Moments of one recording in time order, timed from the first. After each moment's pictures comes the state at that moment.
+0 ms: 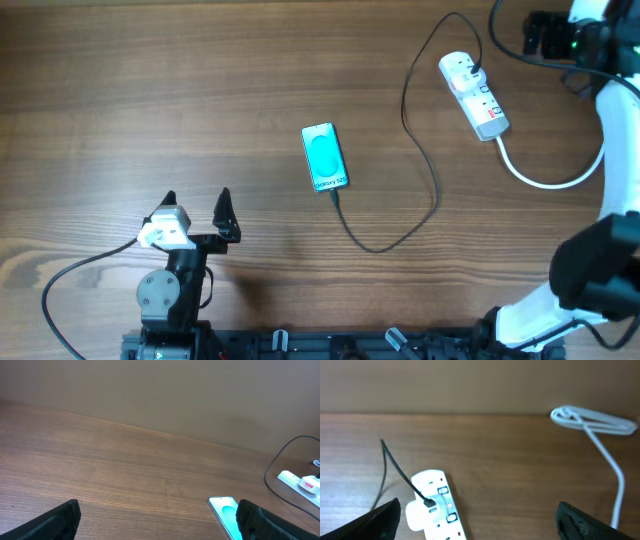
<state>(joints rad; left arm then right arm) -0.04 0.01 0.01 -0.07 0.02 -0.25 -0.25 1.80 1.69 -0.58 -0.16 -0.21</state>
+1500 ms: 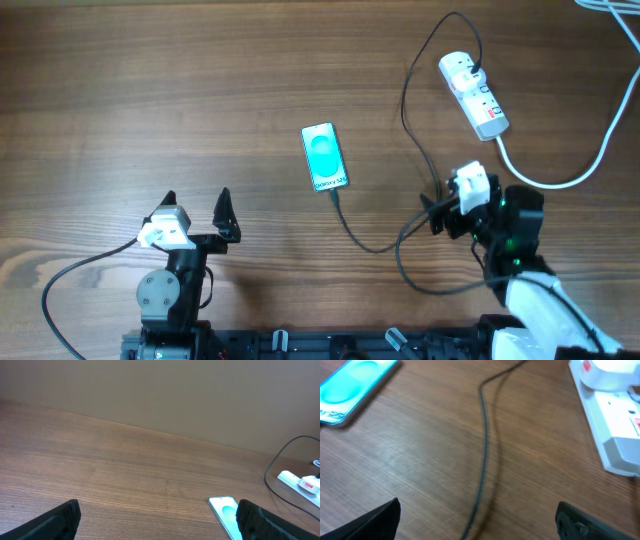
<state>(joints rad) -0.04 0.01 0.01 -0.07 0.02 -0.25 -0.07 1.15 0.15 0.38 -0.42 -0.38</state>
